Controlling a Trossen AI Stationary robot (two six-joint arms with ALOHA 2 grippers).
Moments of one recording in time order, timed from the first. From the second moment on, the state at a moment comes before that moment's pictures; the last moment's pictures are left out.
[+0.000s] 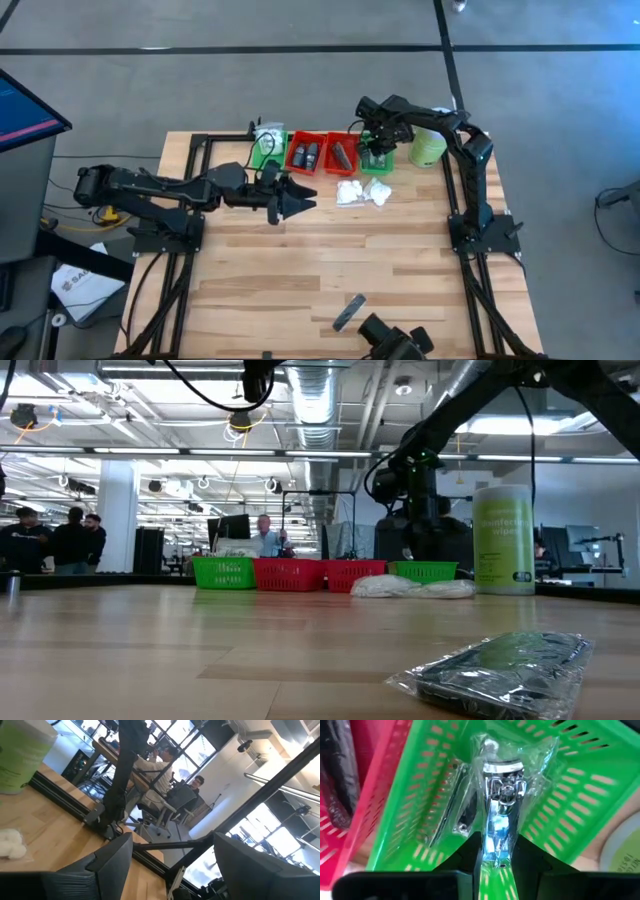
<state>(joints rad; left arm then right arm) 0.00 1.22 0.82 0.44 0.02 -0.73 -0.76 2.05 1.58 -1.09 0.00 0.39</state>
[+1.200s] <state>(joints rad) 0.00 1.22 0.82 0.23 -0.08 -0.69 -0.57 1.85 1.77 -1.19 -0.05 0.18</state>
